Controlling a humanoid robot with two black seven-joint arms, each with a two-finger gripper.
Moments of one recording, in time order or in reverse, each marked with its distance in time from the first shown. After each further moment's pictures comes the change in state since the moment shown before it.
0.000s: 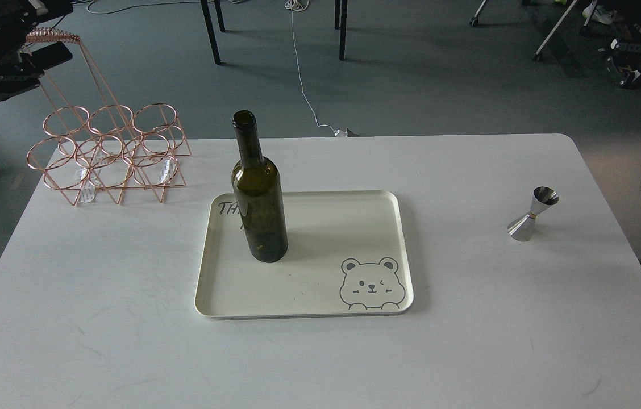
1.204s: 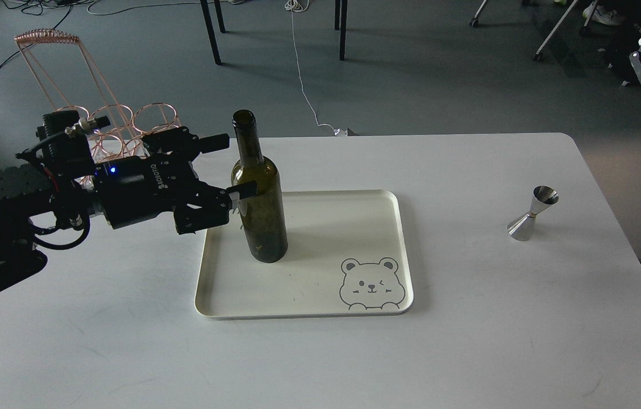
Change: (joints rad) left arm 0.011 -0.304 0.293 -0.100 1.007 0.597 -0.127; right arm -0.054 0.012 0.096 -0.097 0.096 0.160 0.000
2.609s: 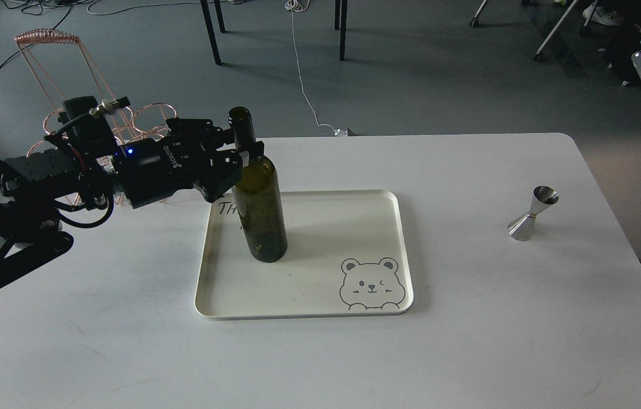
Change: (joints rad) left arm -0.035 -0.089 -0.008 0.099 -0.009 0.004 0.017; right arm -0.001 0.000 0.008 0.000 -0.001 -0.001 0.000
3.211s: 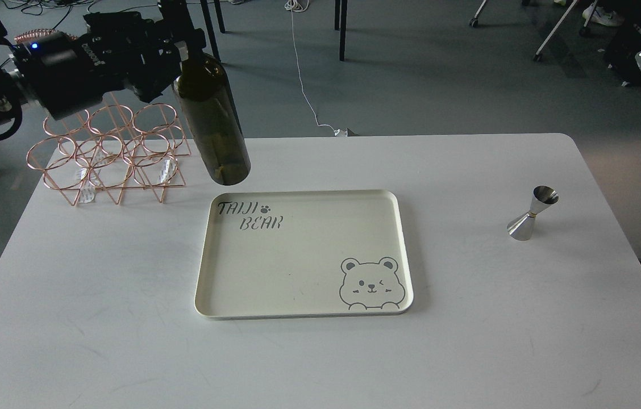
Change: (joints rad) left arm -0.192 0.199 -0.115 0.008 -0.167 -0.148 -0.031; right arm -0.002 -0.004 0.003 -0.002 -0.001 -0.001 0.000
